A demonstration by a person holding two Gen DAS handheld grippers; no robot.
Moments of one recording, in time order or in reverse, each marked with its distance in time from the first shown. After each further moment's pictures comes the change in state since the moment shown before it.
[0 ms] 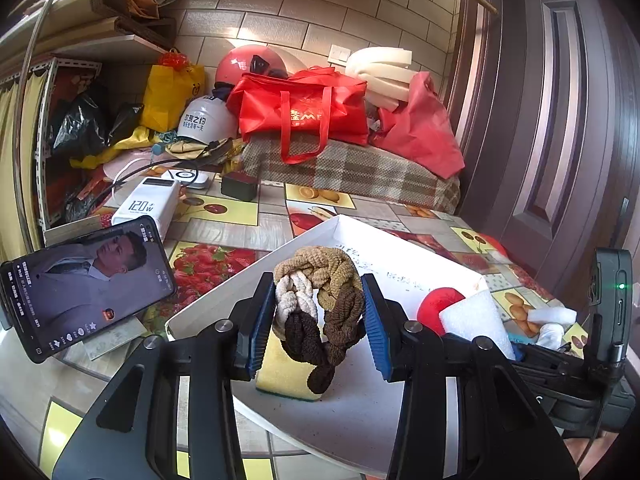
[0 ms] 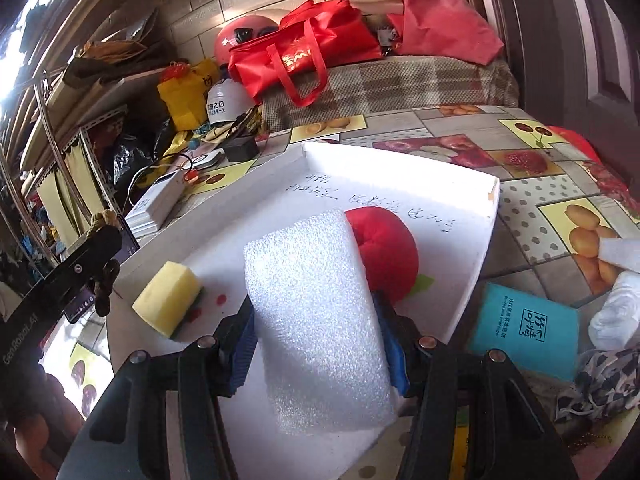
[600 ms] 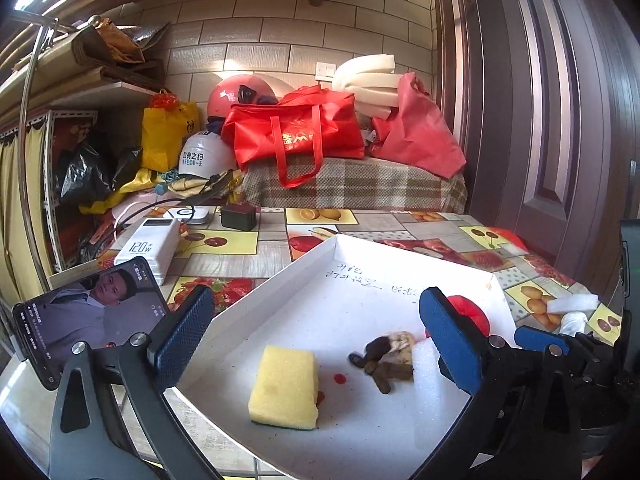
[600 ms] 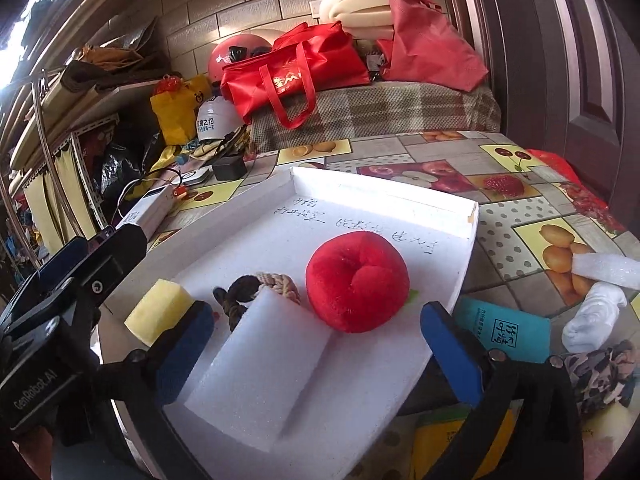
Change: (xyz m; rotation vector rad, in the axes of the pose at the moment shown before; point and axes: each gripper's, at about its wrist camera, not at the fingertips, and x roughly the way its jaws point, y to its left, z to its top) left arm -0.003 -0.031 0.000 0.123 -0.100 0.070; right arm -0.012 0.006 0.003 -0.021 -0.081 -0.081
